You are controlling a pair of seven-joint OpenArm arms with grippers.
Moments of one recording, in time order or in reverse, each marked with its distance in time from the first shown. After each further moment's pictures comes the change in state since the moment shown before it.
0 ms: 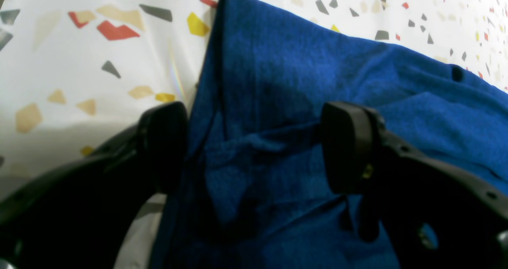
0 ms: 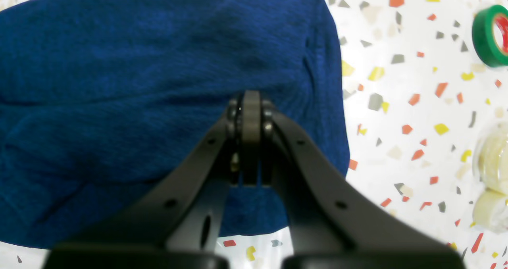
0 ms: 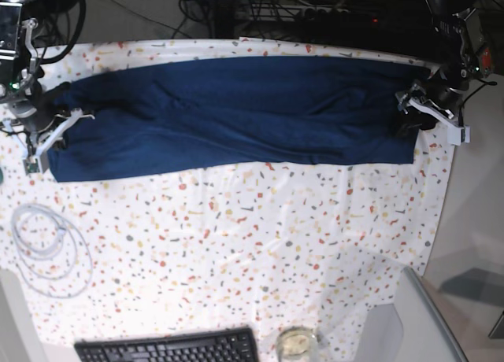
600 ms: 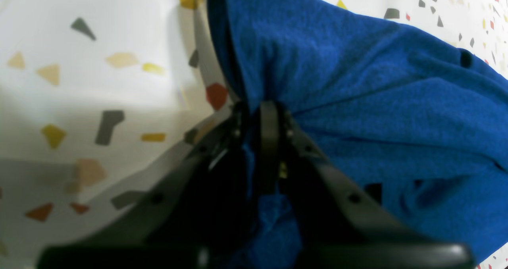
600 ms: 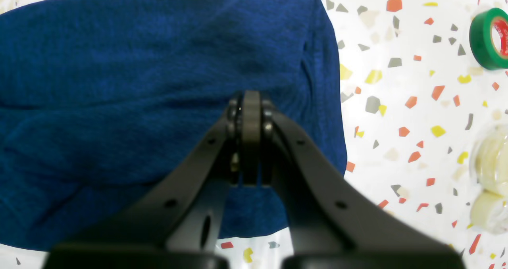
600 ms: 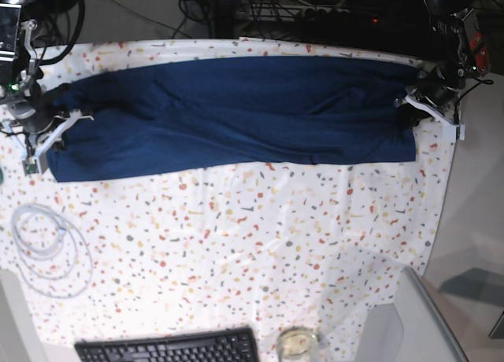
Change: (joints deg) left arm -0.3 -0.2 -0.2 -0.6 0.2 -0.1 2.0; right arm 0.4 0.2 0.0 -0.9 0.0 0.0 0.0
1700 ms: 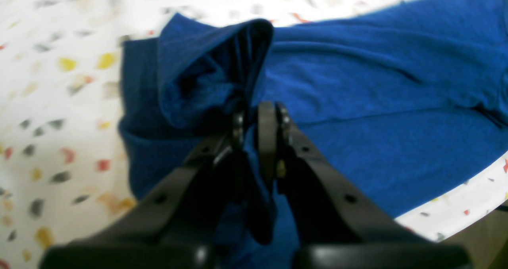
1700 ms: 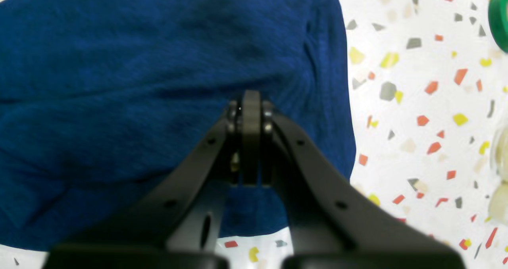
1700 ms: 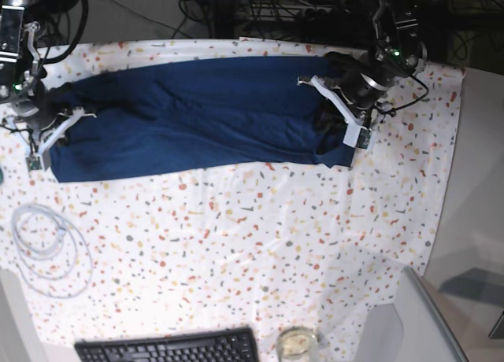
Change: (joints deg) left arm 11.7 17.3 19.0 36.5 17.9 7.0 2.0; right arm 0.6 -0.7 0.1 -2.3 0.0 0.0 0.0
